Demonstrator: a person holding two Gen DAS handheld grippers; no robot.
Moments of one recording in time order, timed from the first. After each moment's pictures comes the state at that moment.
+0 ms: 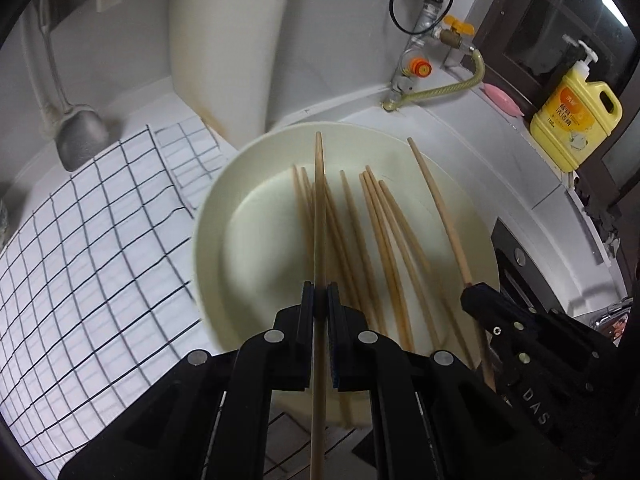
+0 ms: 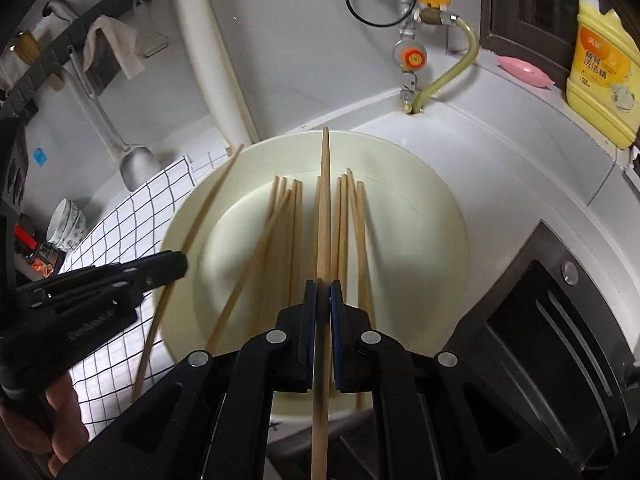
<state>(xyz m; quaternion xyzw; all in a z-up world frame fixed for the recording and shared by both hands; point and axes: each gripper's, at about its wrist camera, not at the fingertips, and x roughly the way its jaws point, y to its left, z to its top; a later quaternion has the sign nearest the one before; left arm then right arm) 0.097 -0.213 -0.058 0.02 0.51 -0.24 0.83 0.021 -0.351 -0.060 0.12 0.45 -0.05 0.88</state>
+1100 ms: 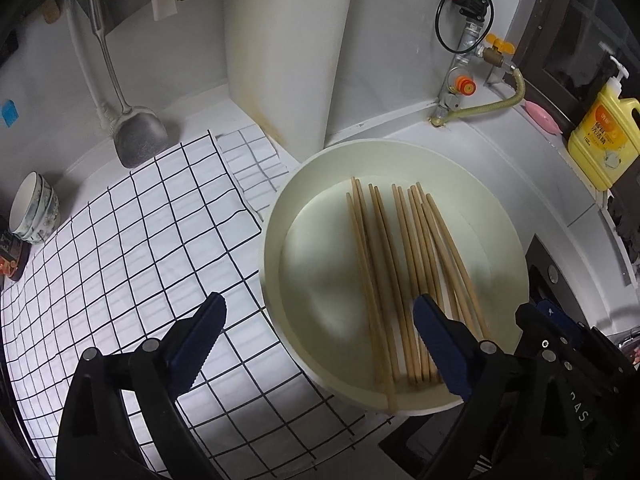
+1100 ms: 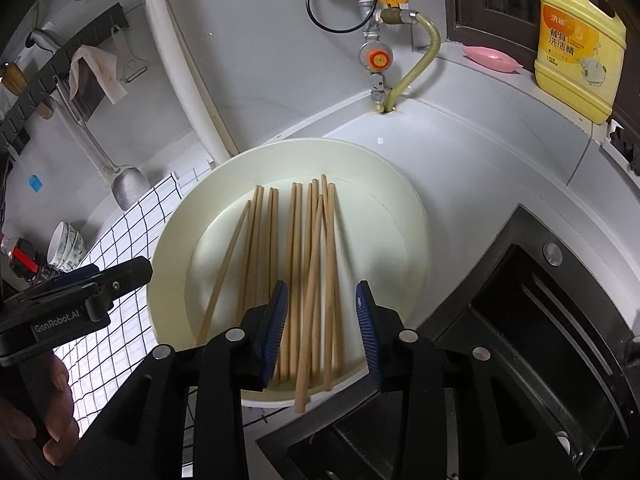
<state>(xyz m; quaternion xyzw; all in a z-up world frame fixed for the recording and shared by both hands) 0.091 -0.185 -0.031 0.04 0.50 -0.15 0.85 -0.002 -0.371 -0.048 0.15 0.44 -0.07 0.88</state>
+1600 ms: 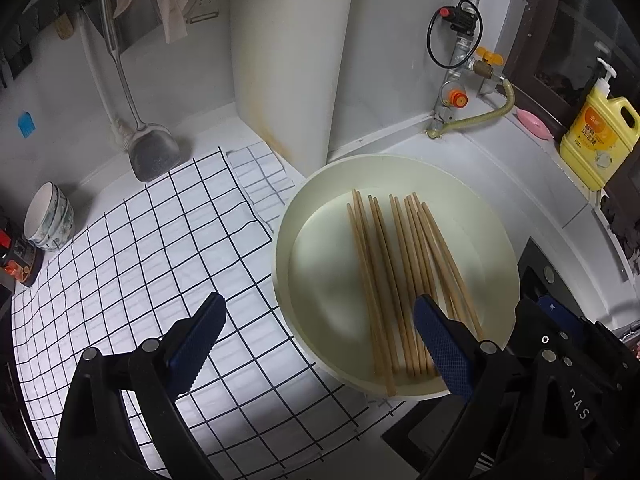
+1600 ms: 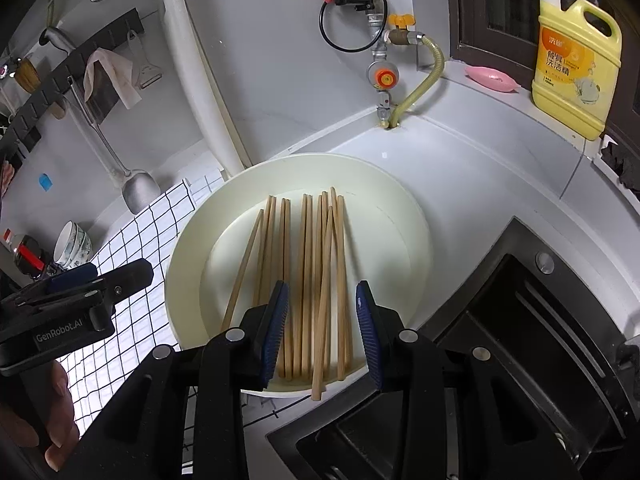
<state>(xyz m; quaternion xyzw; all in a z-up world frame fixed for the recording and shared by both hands) 0.074 -0.179 -0.010 0.05 0.47 -0.14 0.87 -0.013 -0.358 -0.027 0.14 0.43 -0.07 0.89</state>
